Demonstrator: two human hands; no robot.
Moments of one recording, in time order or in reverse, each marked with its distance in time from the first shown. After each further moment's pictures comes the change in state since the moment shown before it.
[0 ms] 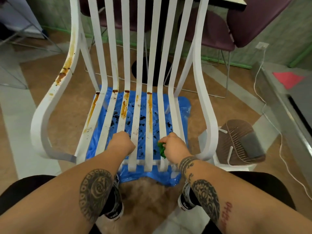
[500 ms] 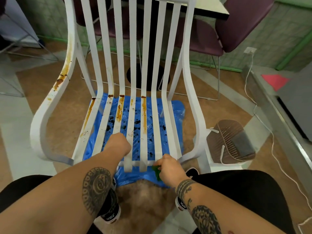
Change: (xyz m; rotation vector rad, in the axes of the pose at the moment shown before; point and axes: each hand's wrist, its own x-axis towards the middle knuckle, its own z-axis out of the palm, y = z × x) left_hand -0.023 0.010 -0.009 0.072 0.025 0.006; right_hand -0.066 0.011 0.037 0.024 -0.092 -0.047
